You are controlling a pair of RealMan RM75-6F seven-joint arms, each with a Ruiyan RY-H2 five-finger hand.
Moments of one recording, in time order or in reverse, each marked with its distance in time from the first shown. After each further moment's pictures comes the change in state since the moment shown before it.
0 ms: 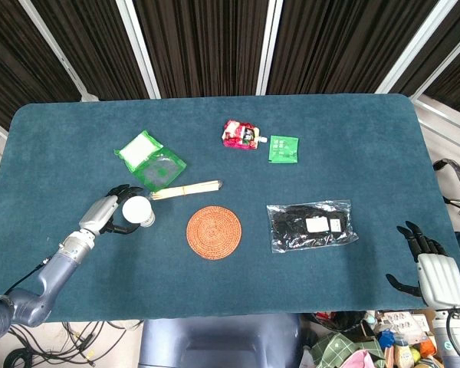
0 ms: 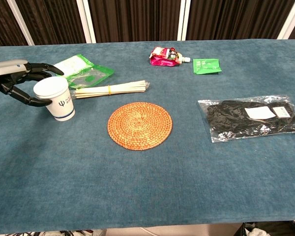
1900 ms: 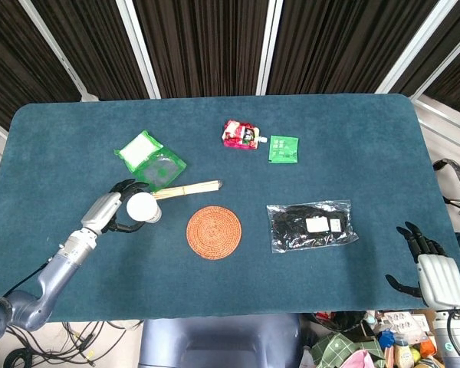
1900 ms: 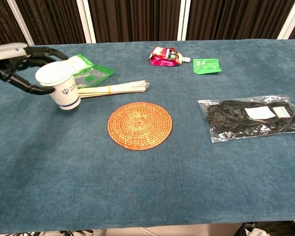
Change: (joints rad) left arm 0.003 0.052 -0.029 -0.130 0.033 0.081 0.021; right arm -0.001 0.006 -0.005 0.000 -0.008 -0.001 0.013
